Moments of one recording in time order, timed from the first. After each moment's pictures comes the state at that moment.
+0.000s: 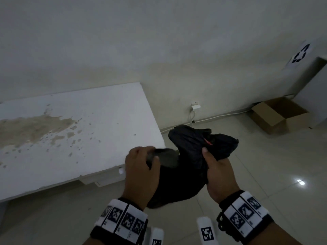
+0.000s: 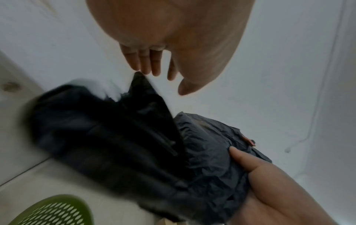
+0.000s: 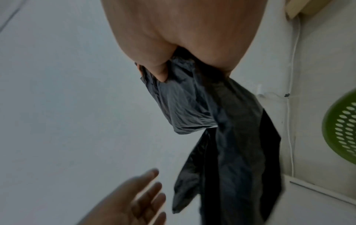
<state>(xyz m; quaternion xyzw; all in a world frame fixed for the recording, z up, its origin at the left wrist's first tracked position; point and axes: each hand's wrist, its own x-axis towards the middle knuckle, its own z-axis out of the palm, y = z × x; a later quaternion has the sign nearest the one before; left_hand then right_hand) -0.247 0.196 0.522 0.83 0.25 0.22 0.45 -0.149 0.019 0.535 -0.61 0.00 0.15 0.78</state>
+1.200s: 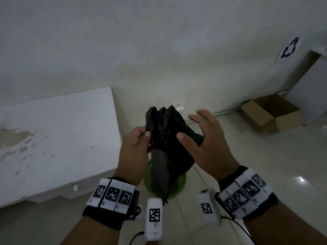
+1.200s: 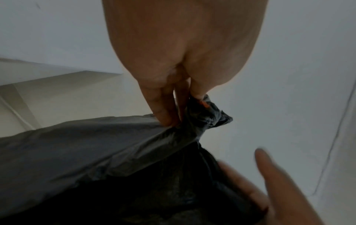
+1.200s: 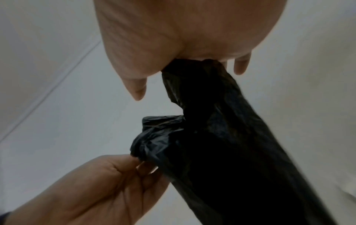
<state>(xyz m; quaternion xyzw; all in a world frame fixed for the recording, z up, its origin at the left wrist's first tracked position) -0.071 0.077 0.572 0.65 0.20 0.23 0.70 0.016 -0.096 0.605 -0.86 -0.31 -0.07 0.39</state>
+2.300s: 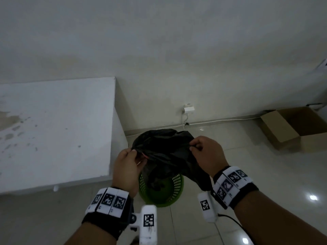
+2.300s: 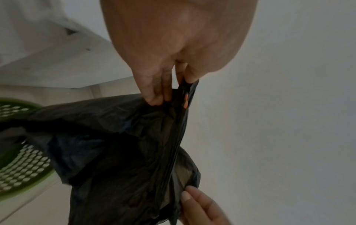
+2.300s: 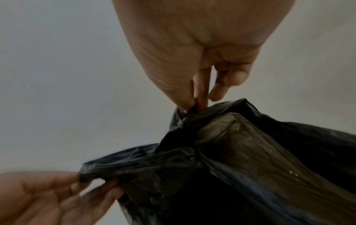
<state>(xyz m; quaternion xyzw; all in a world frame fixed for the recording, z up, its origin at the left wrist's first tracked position) 0.012 0.091 0.485 0.39 0.43 0.26 0.77 0.183 -0.075 0.485 -0.91 -0.26 0.09 0.30</state>
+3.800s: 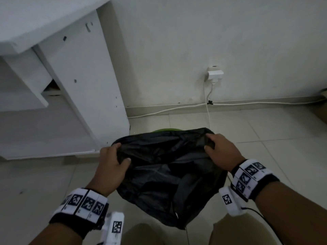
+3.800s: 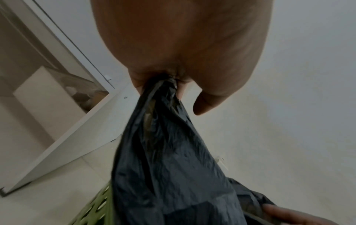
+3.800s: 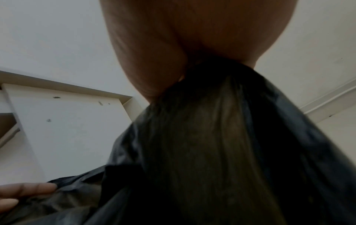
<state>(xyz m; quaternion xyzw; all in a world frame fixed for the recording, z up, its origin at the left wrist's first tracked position) -0.032 0.160 0.013 0.82 0.39 0.16 0.40 0.240 -0.073 0.034 -0.90 -0.35 0.15 0.21</state>
